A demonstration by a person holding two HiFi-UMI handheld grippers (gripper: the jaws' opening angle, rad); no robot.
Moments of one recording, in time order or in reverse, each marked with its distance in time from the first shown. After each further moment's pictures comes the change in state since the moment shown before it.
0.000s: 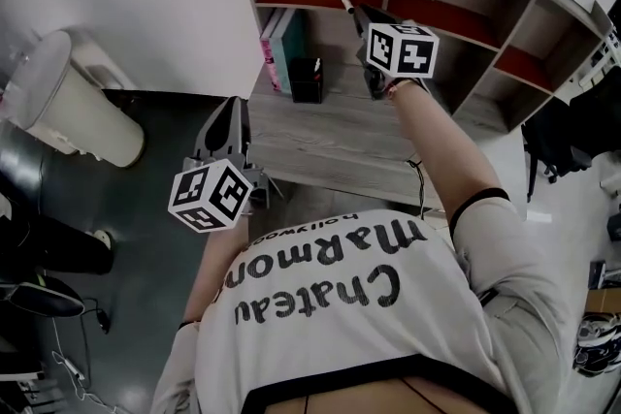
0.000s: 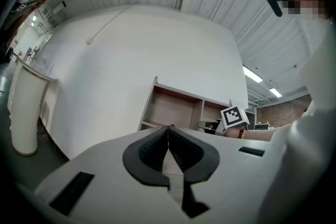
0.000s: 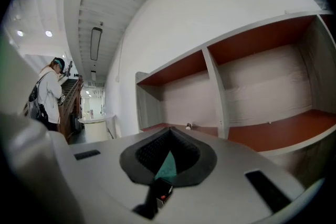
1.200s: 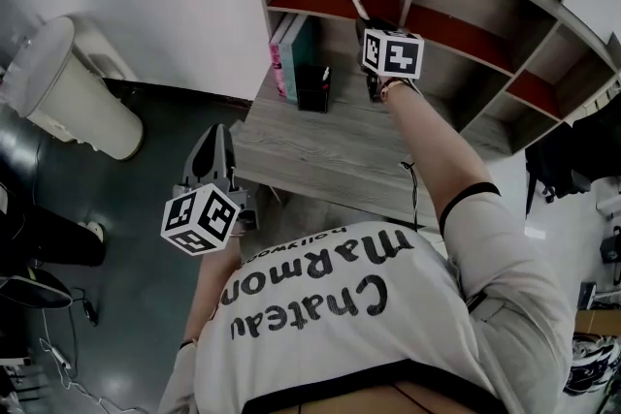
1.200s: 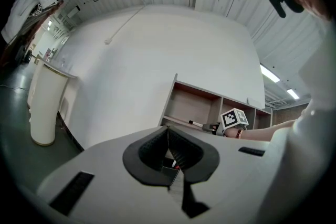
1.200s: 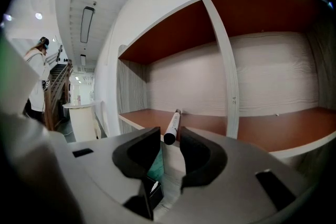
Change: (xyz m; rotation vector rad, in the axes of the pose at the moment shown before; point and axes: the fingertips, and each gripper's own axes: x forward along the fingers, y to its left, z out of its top) left arm -0.022 0.055 -0.021 -0.055 0.018 0.161; right arm 0.065 -0.032 -0.040 -0.057 0.123 -0.123
